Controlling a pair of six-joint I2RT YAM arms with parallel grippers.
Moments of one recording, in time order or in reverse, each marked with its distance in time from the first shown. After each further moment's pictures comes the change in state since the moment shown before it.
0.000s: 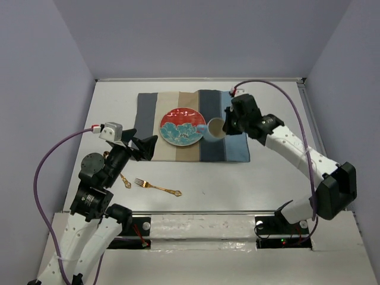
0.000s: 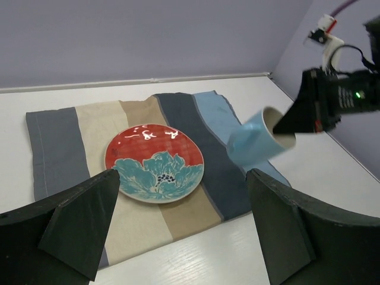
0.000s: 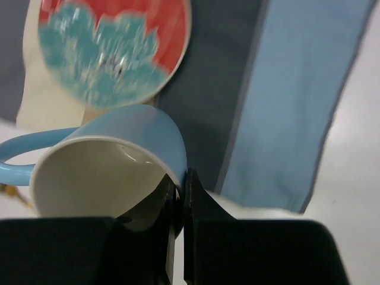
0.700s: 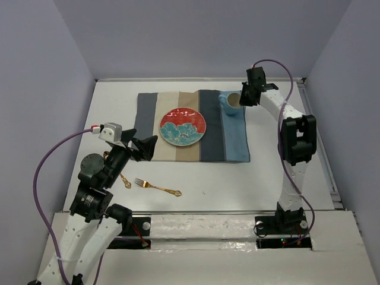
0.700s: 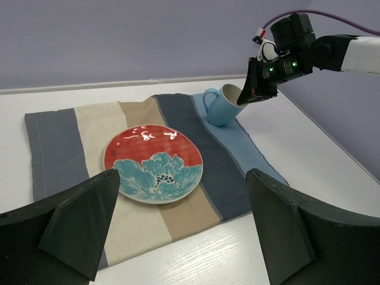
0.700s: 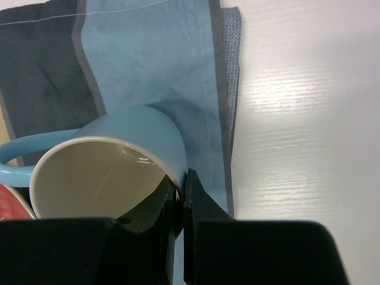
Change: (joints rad) left arm -0.002 -0.011 0.000 0.000 0.002 -0.001; right arm -0.451 0.711 0.579 0.065 -0.071 -0.040
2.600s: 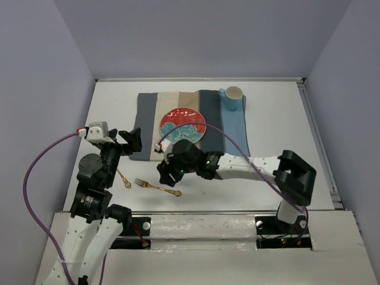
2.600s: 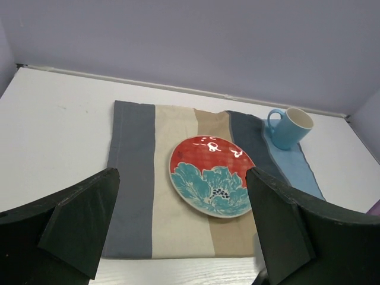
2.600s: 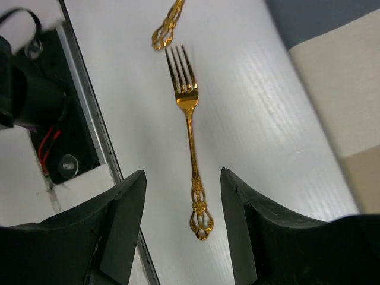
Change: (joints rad) left arm 0.076 -0.010 0.000 -0.031 -0.253 -0.018; right arm 0.893 -0.410 -0.625 0.486 -0.263 -0.151
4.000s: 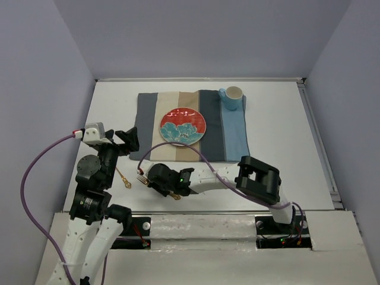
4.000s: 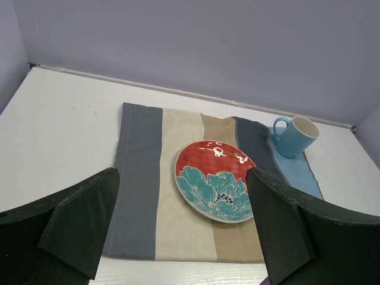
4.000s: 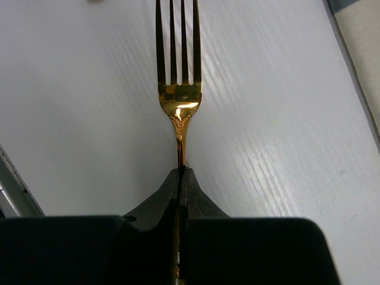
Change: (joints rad) left arm 0.031 -0.016 0.000 -0.007 -0.028 -0.018; right arm 0.208 0.374 0.208 -0.076 0.373 -0.077
